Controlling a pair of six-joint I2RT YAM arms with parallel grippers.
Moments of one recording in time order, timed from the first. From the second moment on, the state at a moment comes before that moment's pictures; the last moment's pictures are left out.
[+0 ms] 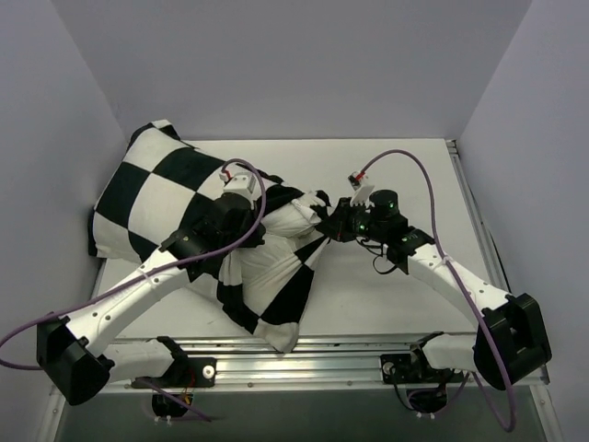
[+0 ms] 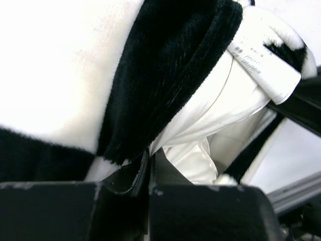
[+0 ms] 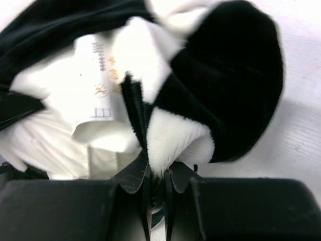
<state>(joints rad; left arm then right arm) -0.75 1.22 1.10 -0.50 -0.28 -0.57 0.45 1.26 0.78 0.04 -0.39 0.46</state>
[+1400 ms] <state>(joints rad) -0.65 1.54 1.33 -0.34 0.01 -0.48 0.57 1.10 0.93 -0.26 -0.14 0.37</state>
